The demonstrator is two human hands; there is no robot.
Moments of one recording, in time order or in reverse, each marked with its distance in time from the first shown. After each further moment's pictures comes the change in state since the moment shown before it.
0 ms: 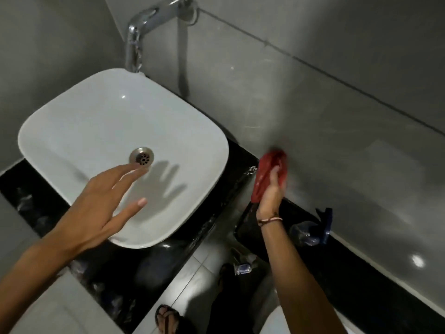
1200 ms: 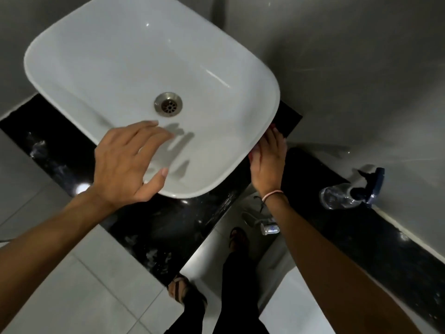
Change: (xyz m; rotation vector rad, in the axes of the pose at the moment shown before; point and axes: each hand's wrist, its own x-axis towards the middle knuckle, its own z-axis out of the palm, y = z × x) left_hand -0.021 -0.064 0.058 0.243 0.387 0.260; right_hand -0.042 0.092 0.015 -1.243 -0.307 -0.701
